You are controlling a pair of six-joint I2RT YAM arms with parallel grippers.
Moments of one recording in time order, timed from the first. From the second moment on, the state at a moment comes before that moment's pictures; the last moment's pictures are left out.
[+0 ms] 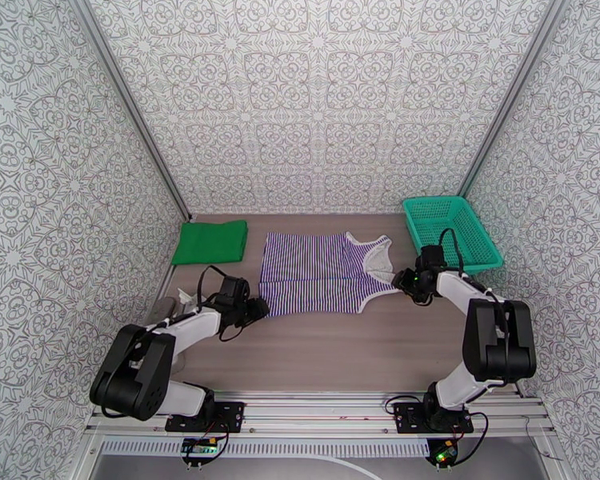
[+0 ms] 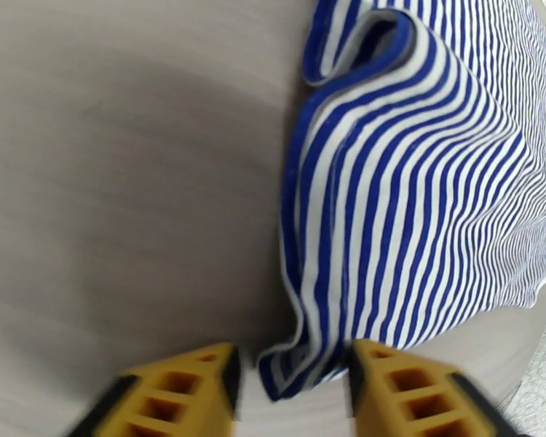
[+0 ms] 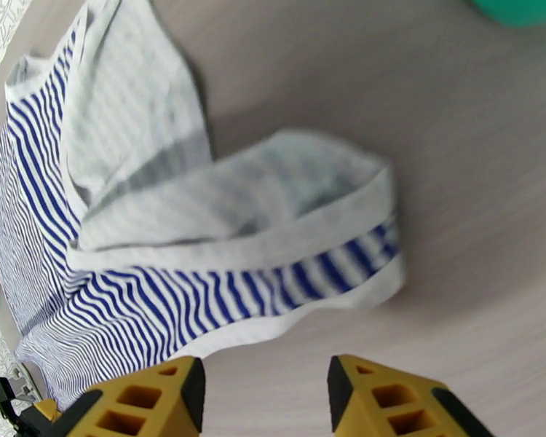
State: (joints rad) left arm -0.27 1.46 0.58 -0.12 0.24 -0.72; right arm -0.02 1.63 0.93 -0.44 -0.27 0.59
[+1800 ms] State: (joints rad) left arm -0.42 0.96 0.72 -0.66 0.19 -0.56; right arm 0.43 1.24 0.90 -0.78 -0.19 0.70
